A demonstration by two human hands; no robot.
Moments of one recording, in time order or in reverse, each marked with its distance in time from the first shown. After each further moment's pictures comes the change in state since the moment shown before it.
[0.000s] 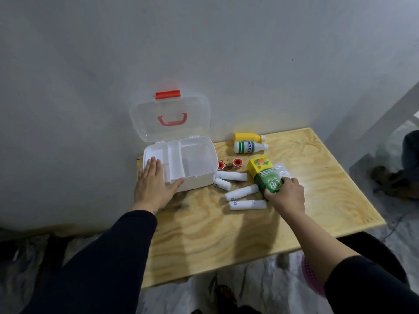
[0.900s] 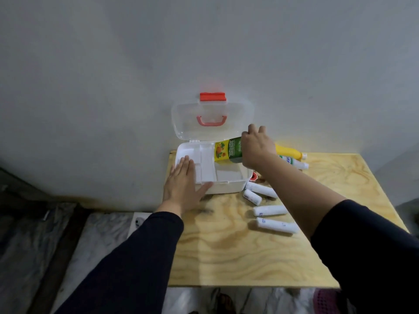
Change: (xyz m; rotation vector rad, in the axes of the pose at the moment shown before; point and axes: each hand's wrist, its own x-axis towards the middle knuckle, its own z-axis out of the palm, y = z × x) left_hand 0.004 -0.008 -0.002 -0.070 0.062 0.010; right_hand 0.021 -0.221 -0.002 -0.583 -0.078 -0.757
